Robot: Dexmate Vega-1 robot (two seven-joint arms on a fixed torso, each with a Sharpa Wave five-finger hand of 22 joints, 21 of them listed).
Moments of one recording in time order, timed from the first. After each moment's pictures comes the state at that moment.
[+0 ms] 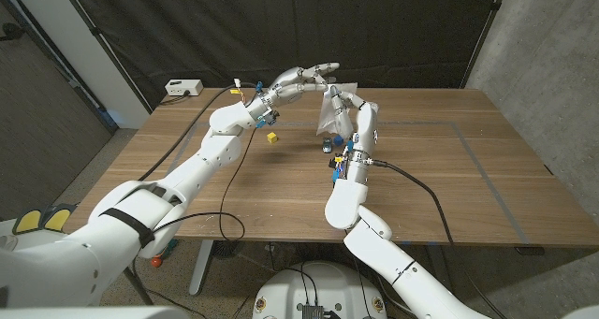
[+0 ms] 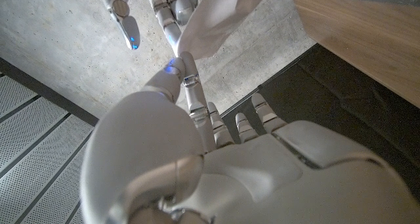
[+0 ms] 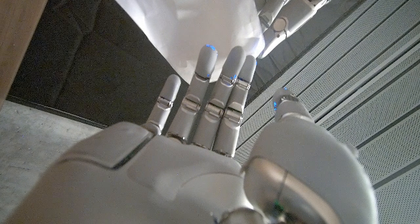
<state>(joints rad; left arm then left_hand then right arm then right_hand) 0.41 0.32 0.55 -0.92 -0.67 -0.64 -0.90 1.06 0.07 0.49 -0.15 0.20 1.03 0.05 0.47 0.31 0.24 -0.16 0.24 0.24 -0.07 -0.02 0.22 0.21 -0.07 0.08 0.51 0.20 -1.06 -0.18 -0.63 -1.73 -0.48 0.08 -1.05 0.64 -0.01 0.26 -0.05 0.43 0.99 -0.02 0.31 0.29 0.98 -0.08 0.61 0.68 0.77 -0.08 0.87 1.04 -0.16 0.10 1.54 0.37</state>
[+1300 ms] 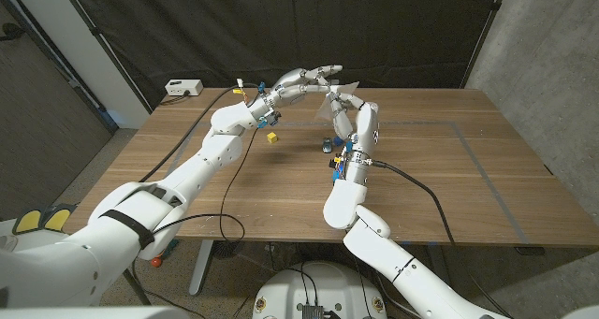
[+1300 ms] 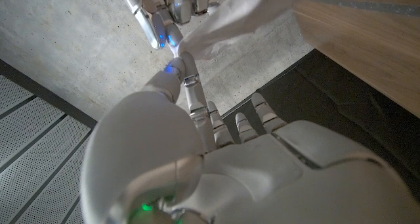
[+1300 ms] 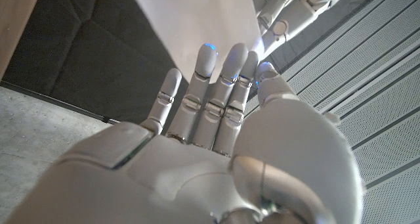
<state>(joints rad) 0.41 0.32 0.54 -0.94 -0.65 -0.61 -0.88 1.06 0.07 0.49 -0.15 0.21 1.03 0.05 0.47 0.31 0.25 -0.16 0.24 0.24 -0.07 -0.02 0.22 0.21 -0.07 0.08 0.52 0.20 -1.03 -0.20 -0.66 -1.70 -0.49 0.06 -1.11 0.92 0.00 0.36 -0.18 0.24 1.06 -0.06 0.30 0.30 1.05 -0.13 0.68 0.71 0.82 -0.10 0.96 1.03 -0.07 0.08 1.55 0.35</state>
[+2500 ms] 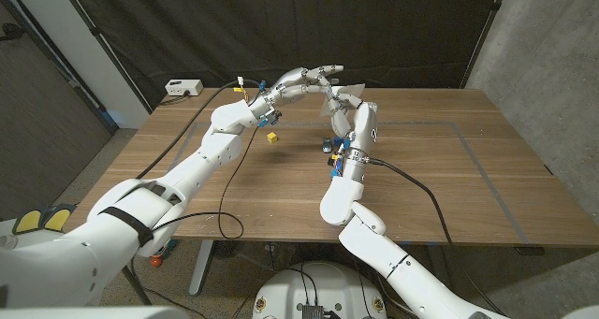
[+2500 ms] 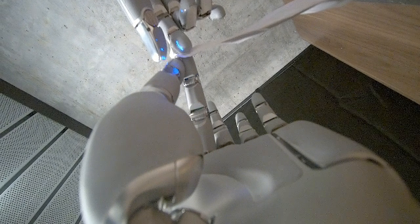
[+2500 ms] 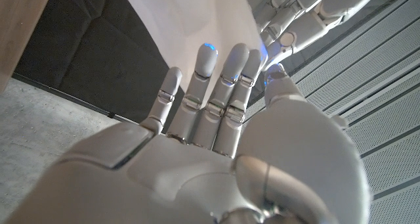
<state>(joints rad) 0.40 0.33 0.57 -0.95 -0.61 -0.66 -0.86 1.05 0.06 0.50 -0.15 0.21 1.03 0.05 0.47 0.31 0.25 -0.16 0.24 0.24 -0.07 -0.02 0.22 0.21 -0.07 0.08 0.52 0.20 -1.03 -0.15 -0.65 -1.68 -0.51 0.01 -1.11 0.90 -0.03 0.33 -0.16 0.19 1.07 -0.05 0.28 0.31 1.06 -0.13 0.71 0.70 0.84 -0.10 1.00 1.00 -0.03 0.10 1.55 0.32</state>
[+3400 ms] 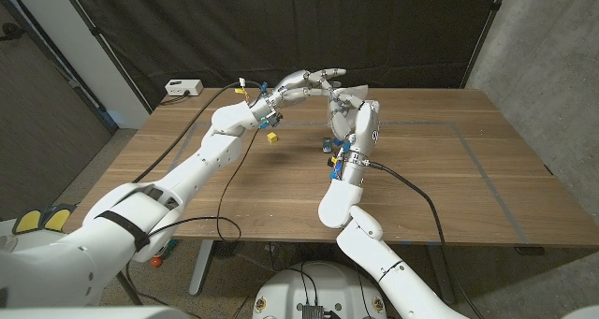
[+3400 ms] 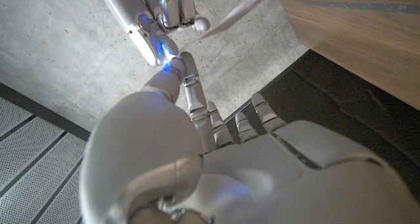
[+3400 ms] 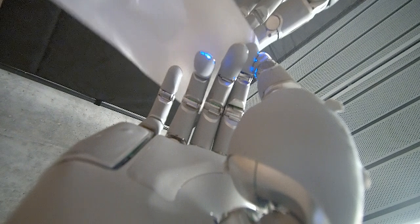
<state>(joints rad) 0.42 0.34 0.57 -0.99 -0.61 -0.64 -0.84 1.05 0.06 0.50 -0.15 0.20 1.03 0.05 0.47 0.31 0.25 -0.16 0.24 0.24 -0.07 -0.02 0.22 0.21 -0.07 0.08 0.52 0.20 -1.07 -0.06 -0.56 -1.62 -0.69 0.13 -1.12 1.07 0.01 0.45 -0.16 0.37 1.19 -0.02 0.39 0.38 1.15 -0.13 0.82 0.81 0.89 -0.11 1.07 1.21 0.00 0.06 1.57 0.36</state>
